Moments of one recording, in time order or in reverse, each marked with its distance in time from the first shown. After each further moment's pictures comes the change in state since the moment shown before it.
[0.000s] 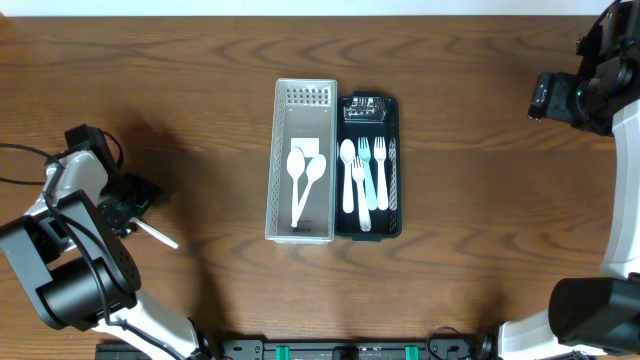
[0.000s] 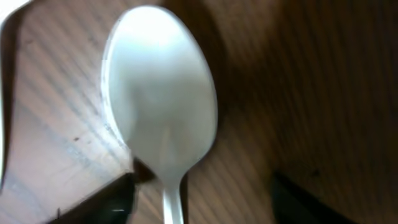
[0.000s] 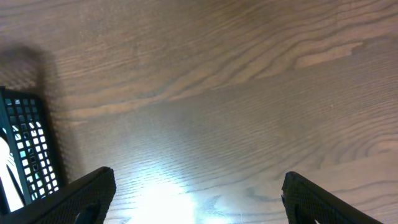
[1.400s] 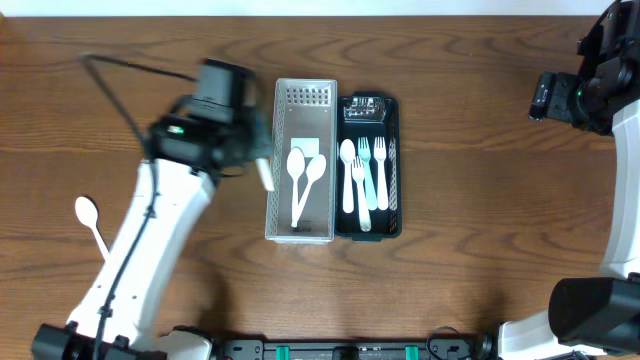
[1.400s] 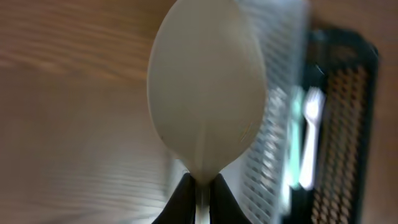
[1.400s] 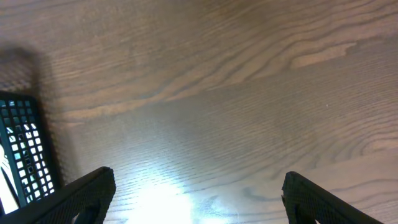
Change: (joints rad) left arm -0.820 -0.408 0.254 -0.140 0.039 0.080; right arm 0.000 0.000 0.000 0.003 0.014 0.000
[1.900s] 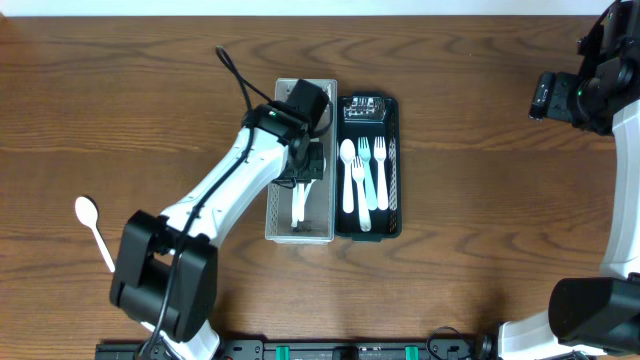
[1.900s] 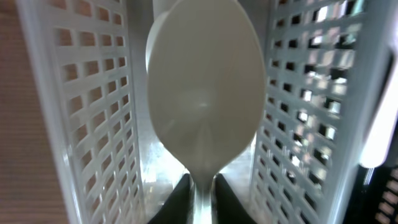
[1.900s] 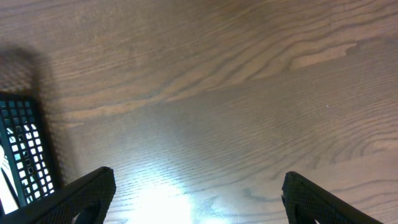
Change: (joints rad) left arm -0.135 0.338 -0.008 0.018 0.002 -0.001; right arm 0.000 0.000 0.000 0.002 0.000 0.000
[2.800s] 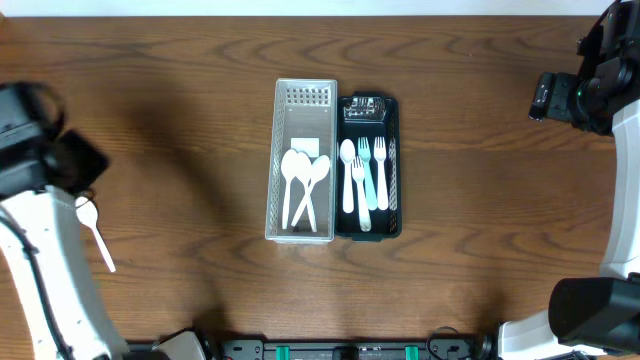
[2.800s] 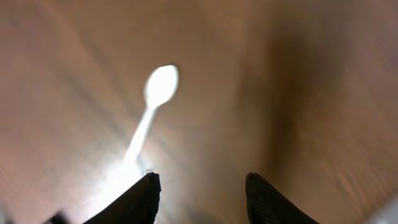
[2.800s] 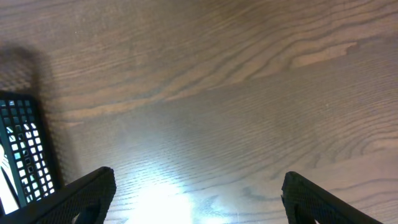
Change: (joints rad) left arm 0.953 -0.430 0.050 -0.197 -0.152 0.033; right arm 0.000 0.000 0.000 -0.003 0.000 0.000
